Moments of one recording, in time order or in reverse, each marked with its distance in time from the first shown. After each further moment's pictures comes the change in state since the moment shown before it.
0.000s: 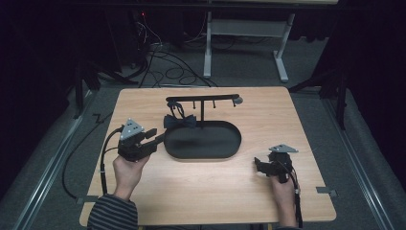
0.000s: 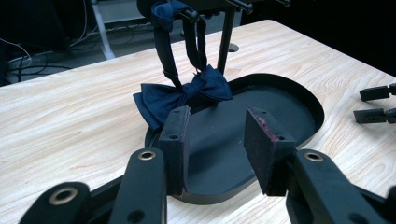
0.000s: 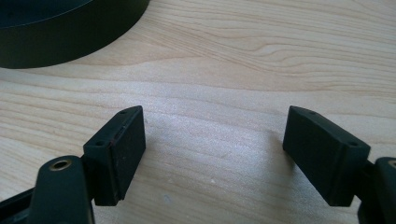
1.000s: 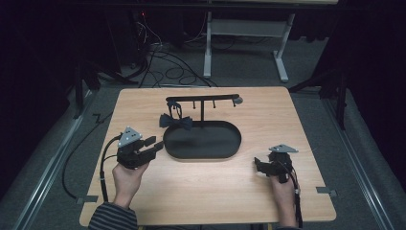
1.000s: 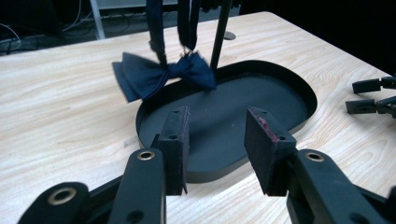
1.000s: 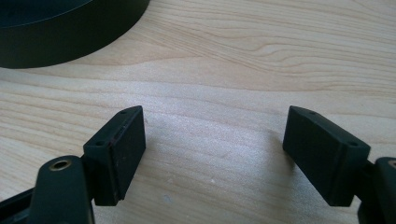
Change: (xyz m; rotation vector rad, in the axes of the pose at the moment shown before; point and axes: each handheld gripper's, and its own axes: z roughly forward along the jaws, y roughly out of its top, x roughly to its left) left arm -0.002 -0.022 -0.003 0.024 -0.019 -0.059; right arm 0.000 0.000 0.000 0.000 0.000 0.001
